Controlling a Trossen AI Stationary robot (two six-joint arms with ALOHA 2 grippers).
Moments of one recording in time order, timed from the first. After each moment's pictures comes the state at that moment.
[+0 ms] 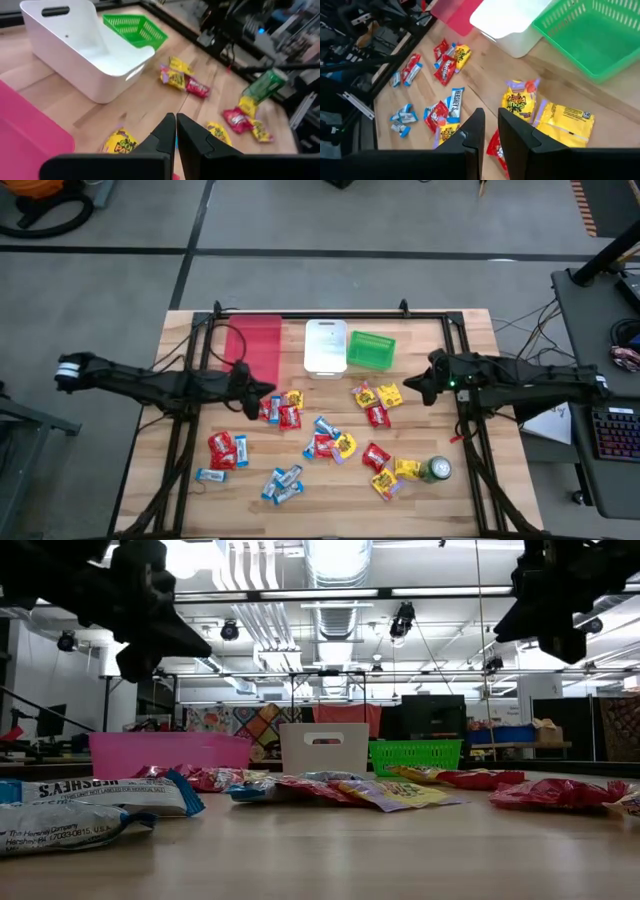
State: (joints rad) left arm -0.08 0.81 0.38 0.03 -0.31 -0.63; right arm -0.07 0.61 0.54 -0.52 0.07 0.80
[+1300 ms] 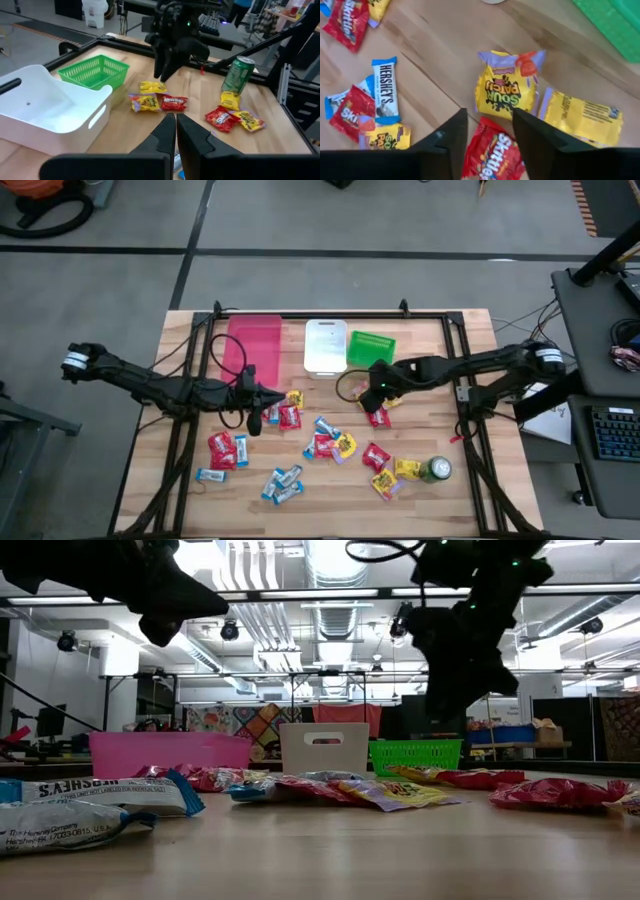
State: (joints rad) left arm -0.23 0.92 0.43 0.26 -0.38 -0.28; right arm -0.06 1.43 0.88 -0.53 0.07 0.83
